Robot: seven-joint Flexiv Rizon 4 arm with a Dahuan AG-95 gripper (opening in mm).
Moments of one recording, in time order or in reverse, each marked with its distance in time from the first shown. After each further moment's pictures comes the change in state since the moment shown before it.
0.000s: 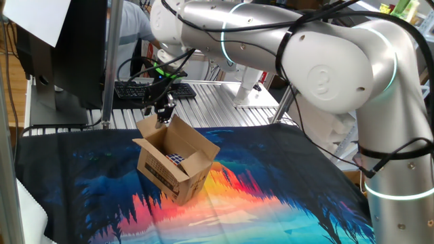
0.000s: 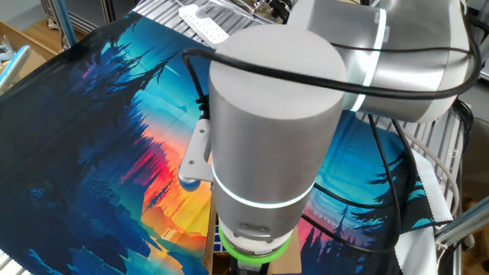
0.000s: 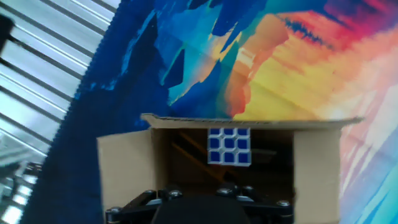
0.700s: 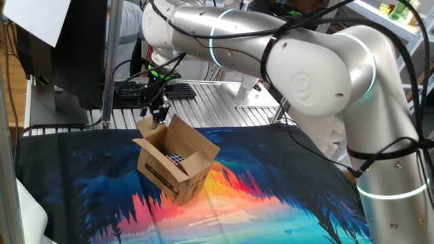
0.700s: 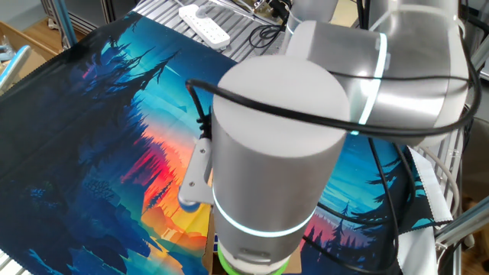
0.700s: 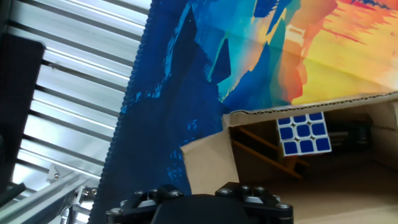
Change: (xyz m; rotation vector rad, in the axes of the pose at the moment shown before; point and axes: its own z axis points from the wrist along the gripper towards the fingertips) arm -0.003 0.013 0.011 0.006 -0.009 -0.012
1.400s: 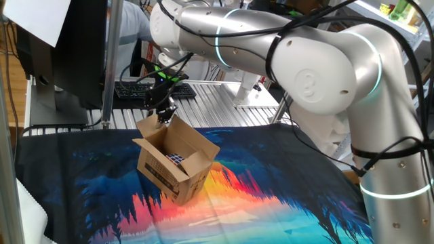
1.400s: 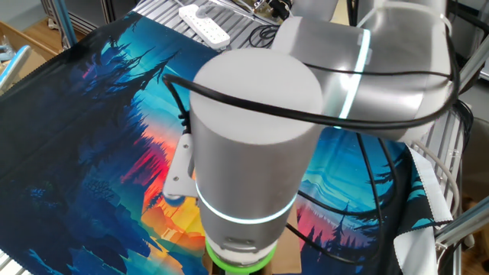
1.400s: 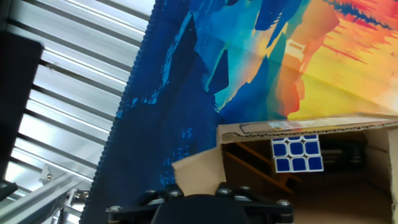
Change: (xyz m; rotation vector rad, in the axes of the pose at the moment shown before) arm -0.015 -0.012 -0.001 -0.001 0.012 -0.052
